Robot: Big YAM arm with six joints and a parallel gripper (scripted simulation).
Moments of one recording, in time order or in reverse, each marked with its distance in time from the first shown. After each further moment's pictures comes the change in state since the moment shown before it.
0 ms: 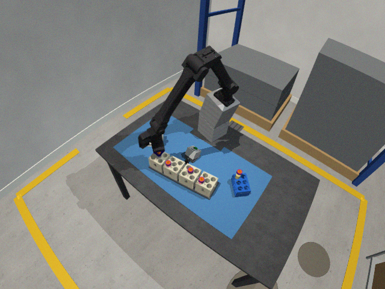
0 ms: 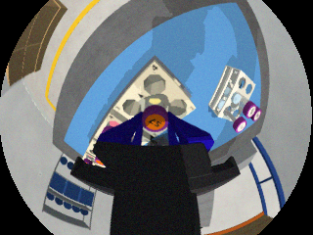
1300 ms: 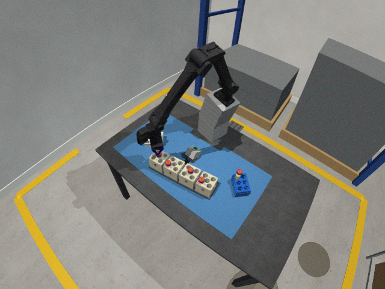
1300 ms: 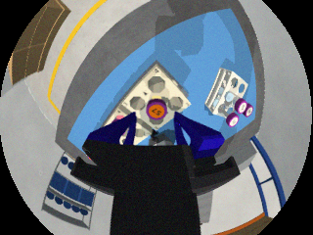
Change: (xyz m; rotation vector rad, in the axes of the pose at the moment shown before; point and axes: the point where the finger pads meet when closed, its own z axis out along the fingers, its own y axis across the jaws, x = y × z) arm -0.008 0.002 -0.031 -0.010 -0.025 0.000
